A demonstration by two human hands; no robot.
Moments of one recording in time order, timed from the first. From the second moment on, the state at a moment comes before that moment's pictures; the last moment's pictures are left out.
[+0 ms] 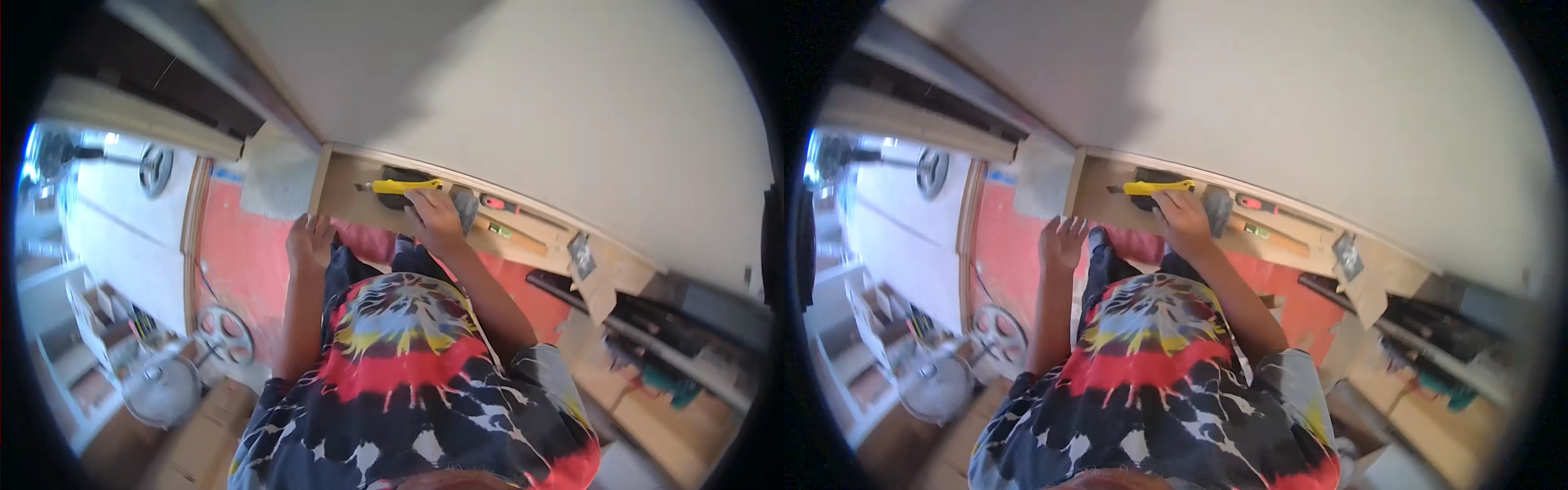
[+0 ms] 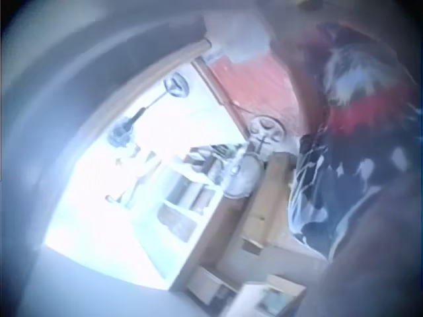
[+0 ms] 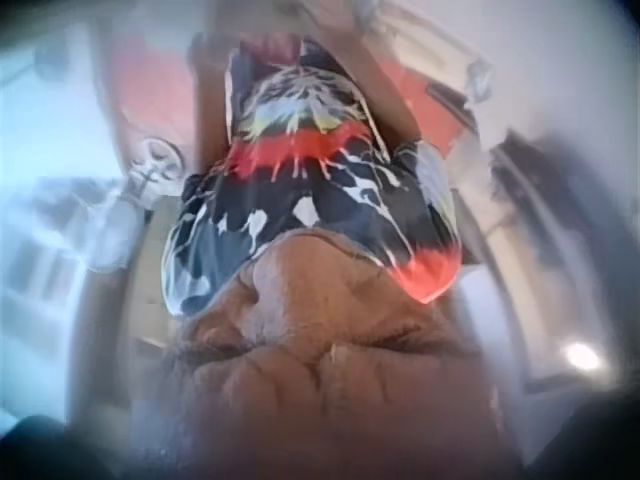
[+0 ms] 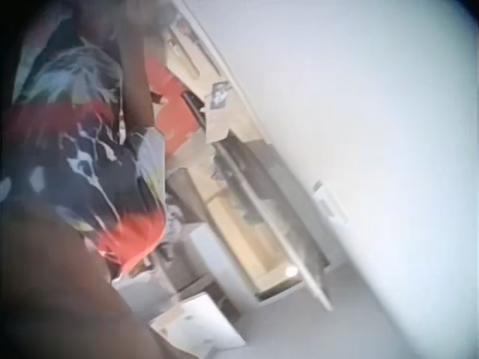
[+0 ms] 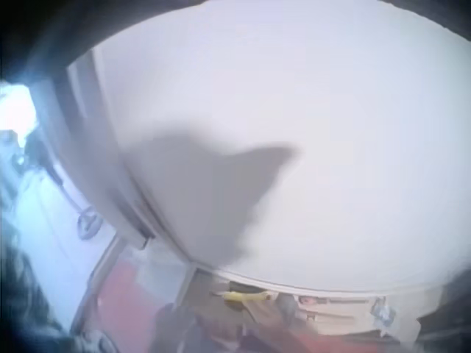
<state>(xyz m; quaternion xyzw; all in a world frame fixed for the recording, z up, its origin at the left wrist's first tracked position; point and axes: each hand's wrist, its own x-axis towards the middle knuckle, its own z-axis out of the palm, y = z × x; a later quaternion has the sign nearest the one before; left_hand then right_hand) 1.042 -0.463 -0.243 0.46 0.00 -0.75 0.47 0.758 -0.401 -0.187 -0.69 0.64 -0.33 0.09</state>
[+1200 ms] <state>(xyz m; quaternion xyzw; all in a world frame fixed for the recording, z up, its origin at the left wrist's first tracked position) 0.982 -0.374 -0.280 0.61 -0.07 -0.50 0.61 0.926 -0.514 -0.135 -0.79 0.50 0.17 0.31</state>
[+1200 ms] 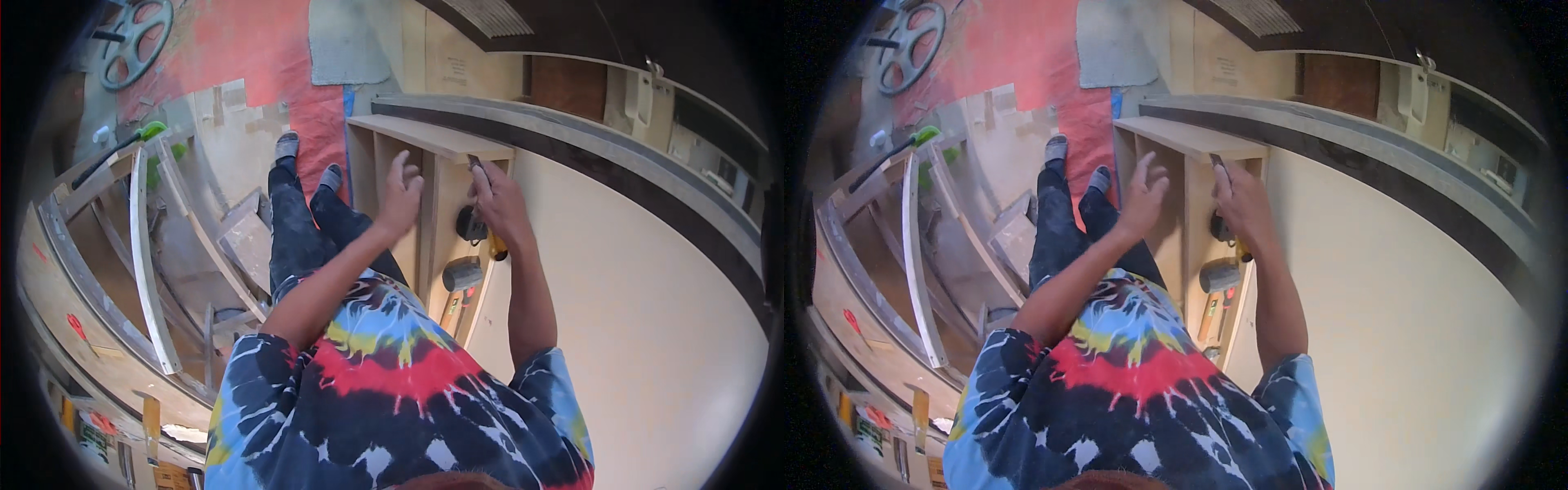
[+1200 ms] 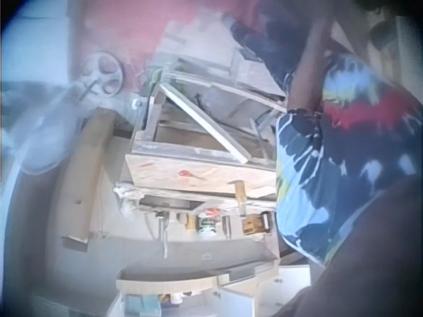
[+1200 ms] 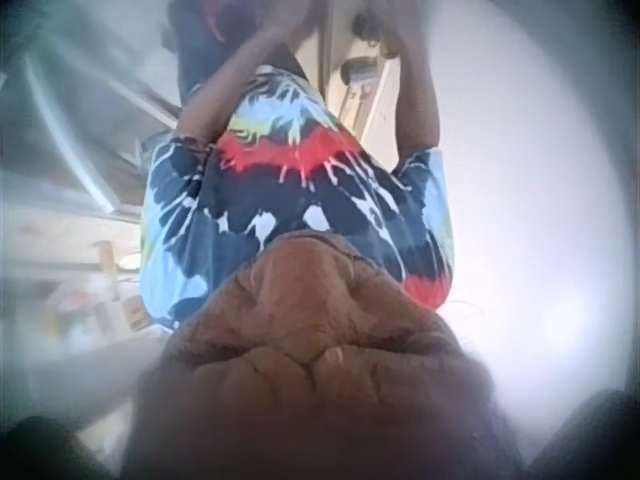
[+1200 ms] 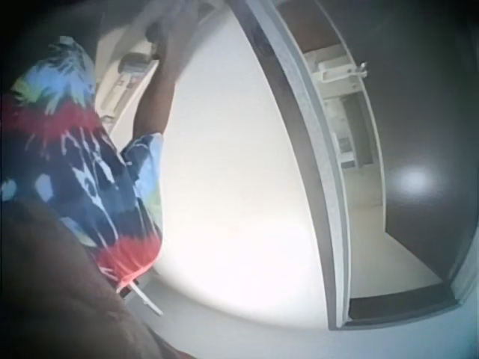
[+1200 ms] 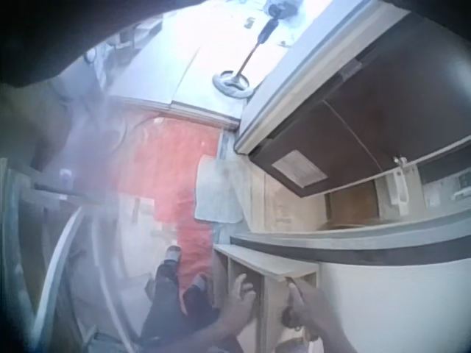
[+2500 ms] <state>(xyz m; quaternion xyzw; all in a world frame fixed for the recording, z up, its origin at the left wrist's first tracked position) 0.939 -0.396 -0.316 0.61 -0.14 -0.62 0.48 0.959 -0.515 -0.167 -0.87 0.39 0.29 0.07</state>
